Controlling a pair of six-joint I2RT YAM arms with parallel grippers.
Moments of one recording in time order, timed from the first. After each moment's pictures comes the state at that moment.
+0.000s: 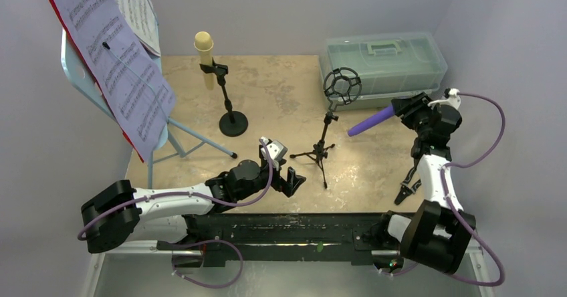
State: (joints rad) left arm -1.09 1.18 0.44 0.49 -0.16 -0.34; right arm -0.36 1.11 0.70 0.17 -0.35 0.61
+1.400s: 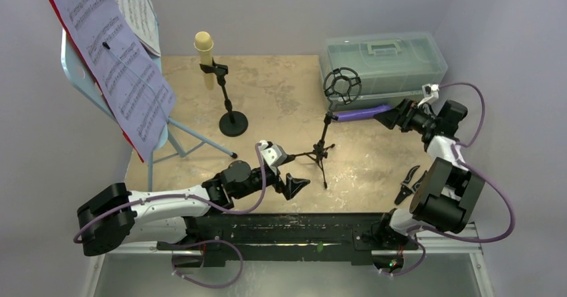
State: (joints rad) left arm -1.09 1.14 0.42 0.63 -0.01 -0.23; right arm -0.49 1.44 0.76 0.21 -1.04 0.31
